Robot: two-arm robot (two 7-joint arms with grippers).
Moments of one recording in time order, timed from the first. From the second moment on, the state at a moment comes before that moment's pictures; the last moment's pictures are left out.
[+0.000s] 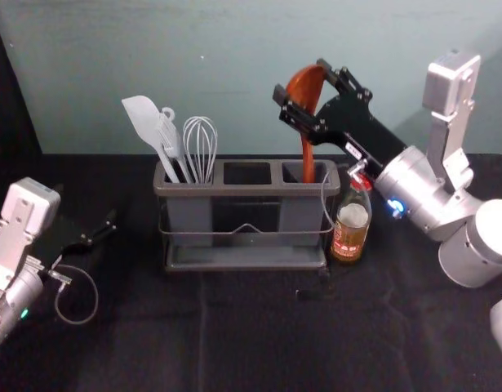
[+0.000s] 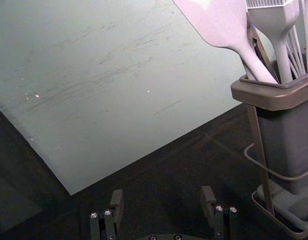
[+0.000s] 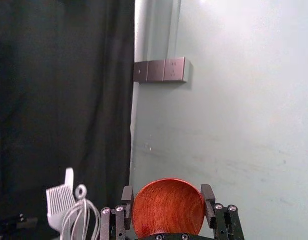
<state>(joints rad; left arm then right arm) -0.20 0.60 0.45 -1.41 -0.25 -0.12 0.03 0.41 0.25 -0.29 -1.41 0.31 -0.17 0.46</state>
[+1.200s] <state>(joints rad) -0.20 0.60 0.45 -1.41 -0.25 -0.12 0.03 0.38 0.26 -0.33 -1.33 0.34 -0.23 0.46</state>
